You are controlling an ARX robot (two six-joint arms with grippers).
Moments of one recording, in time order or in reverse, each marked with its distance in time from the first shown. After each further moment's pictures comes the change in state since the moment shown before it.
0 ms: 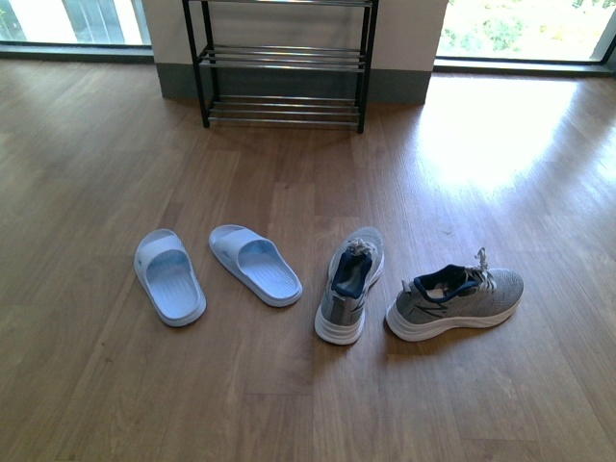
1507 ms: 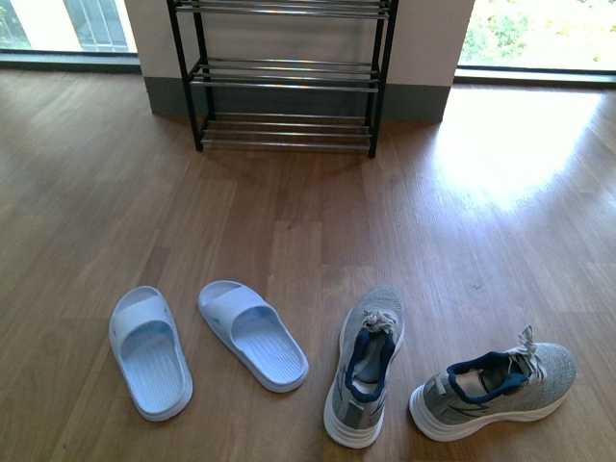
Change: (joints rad) left arm 0.000 0.000 0.000 0.000 0.000 0.000; right arm 0.000 0.000 0.000 0.000 0.000 0.000
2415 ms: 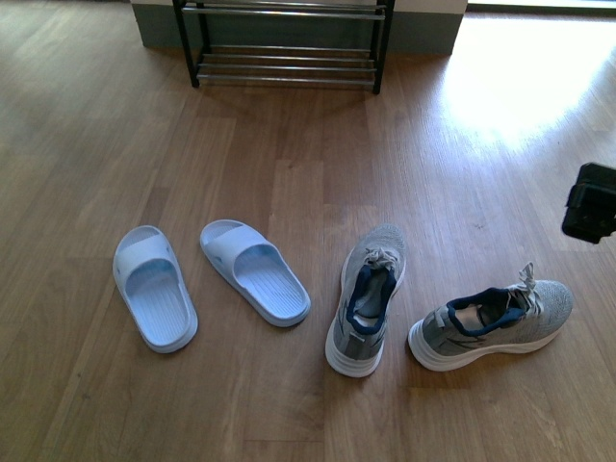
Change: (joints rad) left arm 0.000 0.000 0.000 0.000 0.000 0.000; right arm -0.137 1.959 0.697 0.381 0.202 0.299
